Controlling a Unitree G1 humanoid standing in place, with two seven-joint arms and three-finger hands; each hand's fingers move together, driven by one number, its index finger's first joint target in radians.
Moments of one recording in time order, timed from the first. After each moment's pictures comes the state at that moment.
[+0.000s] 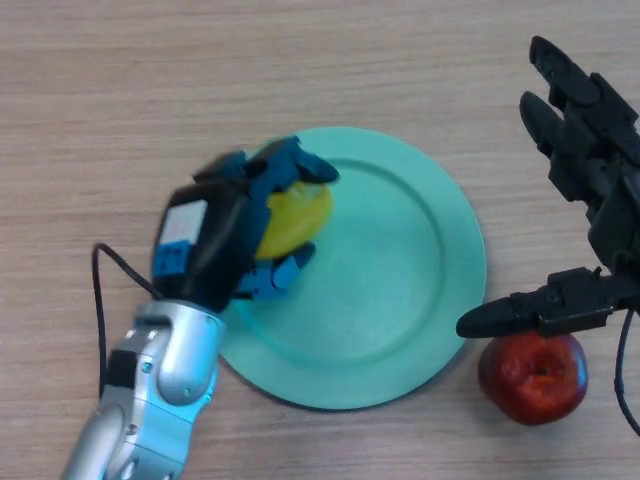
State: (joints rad) left arm -0.23 0.18 -0.23 -0.02 0.68 -0.05 0.14; right arm -0.08 -0.25 -0.05 -0.60 0.05 0.33 0.23
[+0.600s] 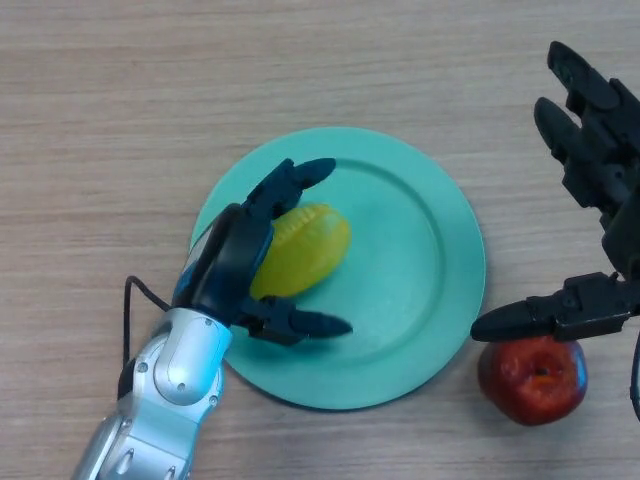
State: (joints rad) left arm -0.22 0.18 -0.27 -0.06 0.34 0.14 0.02; right arm -0.06 -0.26 -0.08 -0.61 0.09 0.33 0.23
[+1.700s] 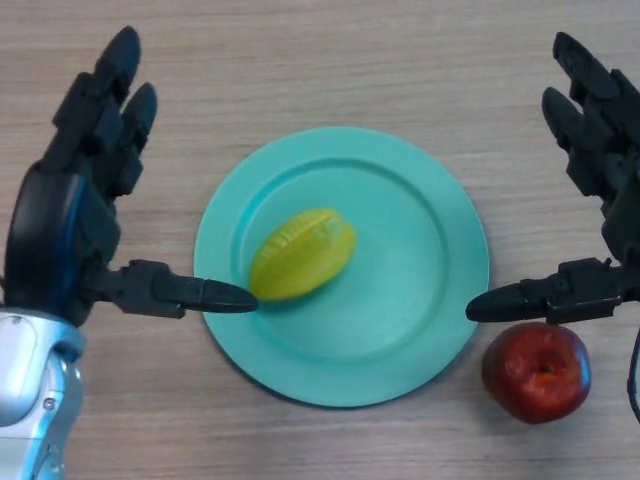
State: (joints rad) left arm -0.08 0.24 0.09 -0.41 -0.17 0.13 -0.09; right arm -0.09 -0.25 -0.06 -0.54 0.05 0.30 0.19
